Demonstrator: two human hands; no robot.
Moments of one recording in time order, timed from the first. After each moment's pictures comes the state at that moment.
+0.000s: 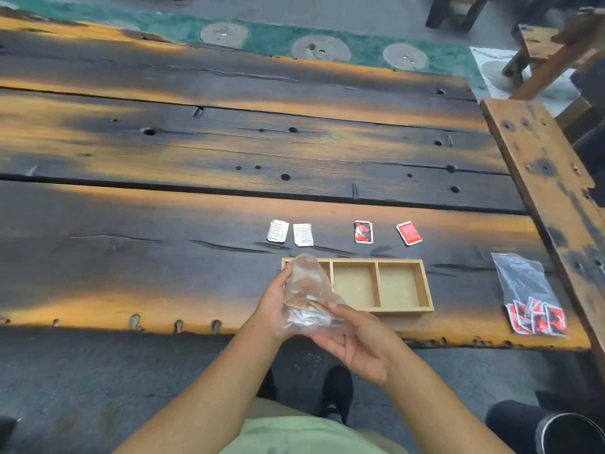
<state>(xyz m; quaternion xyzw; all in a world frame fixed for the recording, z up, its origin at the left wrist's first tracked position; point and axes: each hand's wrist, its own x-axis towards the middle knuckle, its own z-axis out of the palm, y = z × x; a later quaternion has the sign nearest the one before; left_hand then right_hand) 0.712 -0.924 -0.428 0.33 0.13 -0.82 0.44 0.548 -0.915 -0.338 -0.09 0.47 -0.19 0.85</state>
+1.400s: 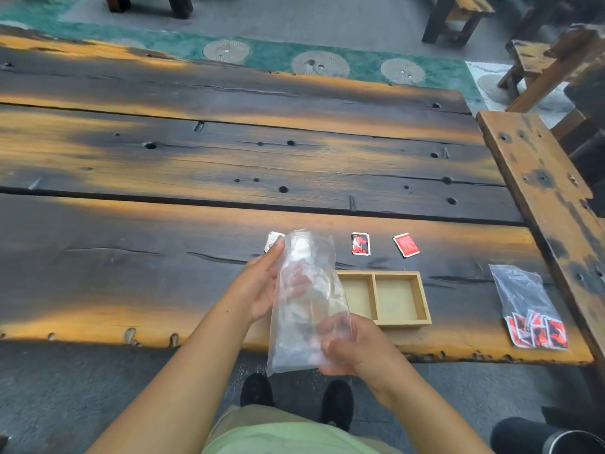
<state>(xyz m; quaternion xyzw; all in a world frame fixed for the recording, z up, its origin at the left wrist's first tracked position) 0.747 -0.944 -0.353 0.49 -0.07 -0.71 0.50 0.534 -0.909 -0.321 -0.42 0.54 -0.12 0.73</state>
